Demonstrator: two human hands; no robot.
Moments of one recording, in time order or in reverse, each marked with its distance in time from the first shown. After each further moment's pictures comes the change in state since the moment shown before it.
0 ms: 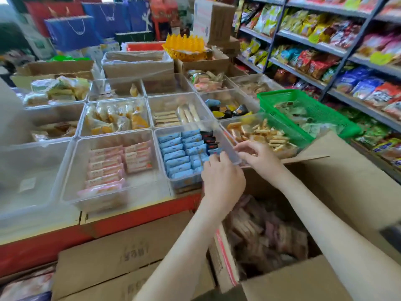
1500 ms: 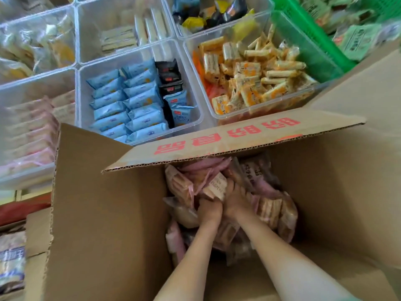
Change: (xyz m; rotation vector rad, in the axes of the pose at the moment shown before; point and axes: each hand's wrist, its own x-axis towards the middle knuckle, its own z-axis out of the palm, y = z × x) left_hand 0.006 -0.061 0.332 -0.291 -0.259 -1.147; right_hand -0.040 0.319 0.128 -0.405 -0.624 0.548
